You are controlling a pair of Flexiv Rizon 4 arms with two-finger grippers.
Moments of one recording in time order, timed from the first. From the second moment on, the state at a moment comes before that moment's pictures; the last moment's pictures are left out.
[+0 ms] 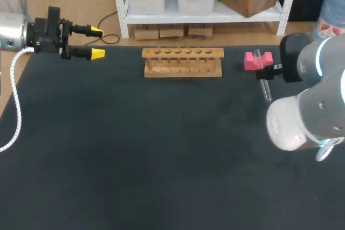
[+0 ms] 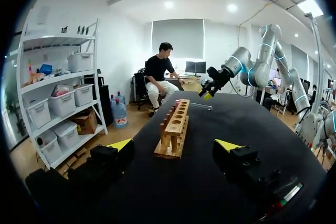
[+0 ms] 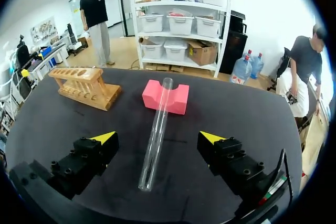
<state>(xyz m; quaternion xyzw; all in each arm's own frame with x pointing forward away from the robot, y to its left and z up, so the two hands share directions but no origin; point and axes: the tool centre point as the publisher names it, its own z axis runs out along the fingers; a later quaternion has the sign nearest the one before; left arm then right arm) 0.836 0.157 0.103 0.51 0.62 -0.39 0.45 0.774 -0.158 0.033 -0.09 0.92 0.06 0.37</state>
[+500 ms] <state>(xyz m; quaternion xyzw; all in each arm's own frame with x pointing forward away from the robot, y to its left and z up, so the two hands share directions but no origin) 0.836 0.157 0.103 0.51 0.62 -0.39 0.45 0.785 -0.145 0.011 -0.10 0.93 0.04 0.35</state>
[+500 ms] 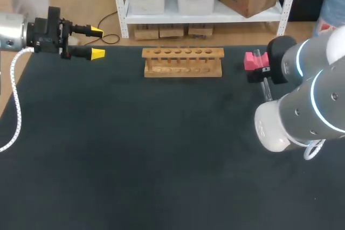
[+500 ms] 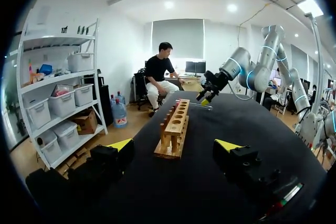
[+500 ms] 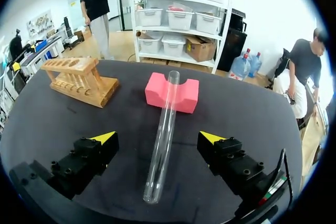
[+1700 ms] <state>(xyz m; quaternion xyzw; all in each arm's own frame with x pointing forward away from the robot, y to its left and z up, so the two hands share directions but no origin) 0.836 0.157 0.103 0.51 0.62 -0.39 0.45 0.792 -0.149 -0.013 -0.10 0.95 0.03 0.30</state>
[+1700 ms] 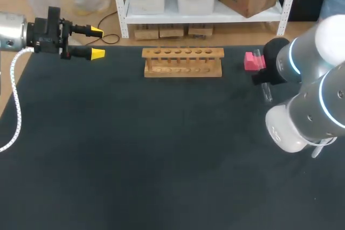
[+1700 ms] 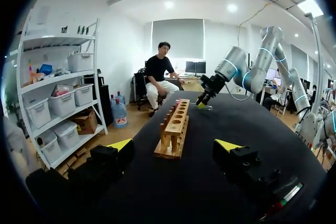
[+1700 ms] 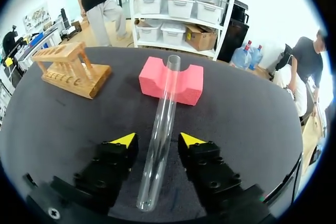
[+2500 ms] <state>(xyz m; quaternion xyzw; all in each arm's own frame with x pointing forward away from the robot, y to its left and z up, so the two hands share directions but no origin) 0.836 0.157 0.103 0.51 0.62 -0.39 0.45 0.792 -0.158 -0.018 -0.08 0.95 0.03 0.30</state>
